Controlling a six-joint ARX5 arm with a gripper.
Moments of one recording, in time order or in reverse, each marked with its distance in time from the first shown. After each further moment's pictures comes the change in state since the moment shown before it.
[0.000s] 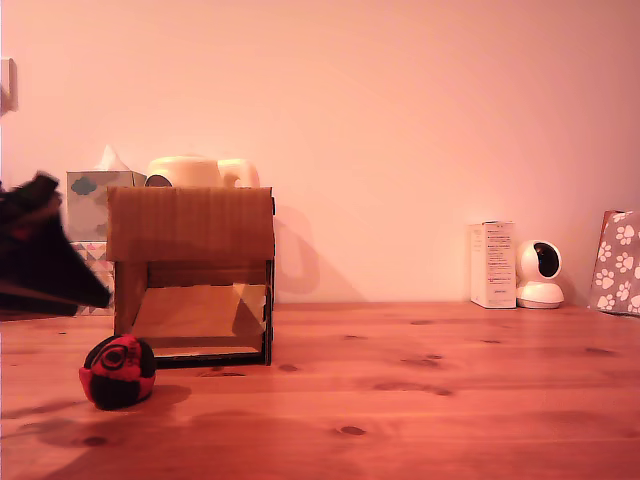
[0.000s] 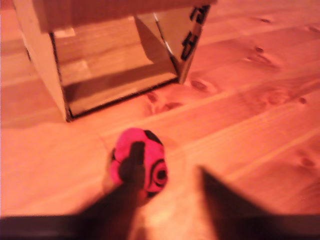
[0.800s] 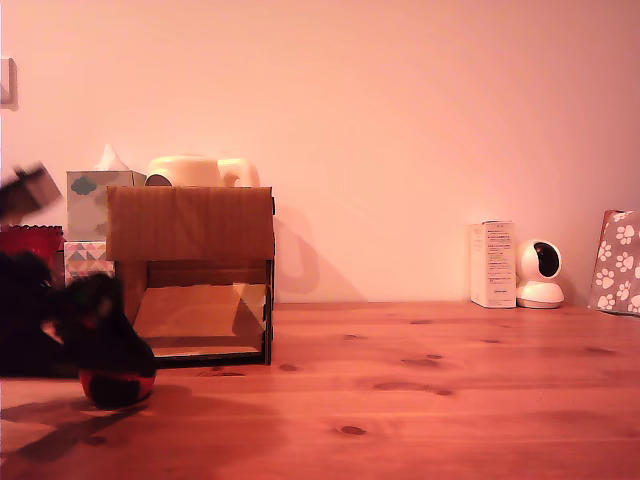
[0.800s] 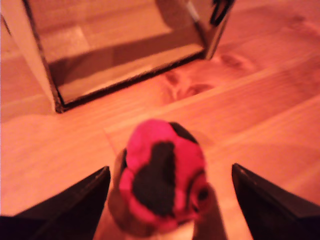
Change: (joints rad) arm 0.000 0.469 0.055 0.357 -0.010 0.019
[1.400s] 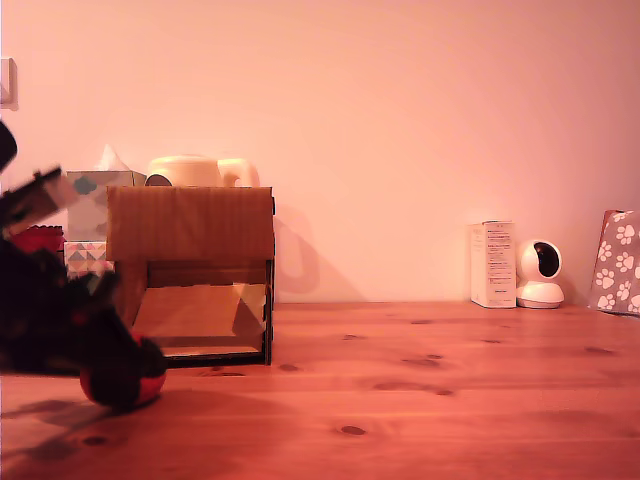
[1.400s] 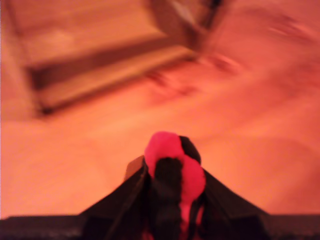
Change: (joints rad) arm 0.000 -0.096 0.025 -0.145 0.101 -0.003
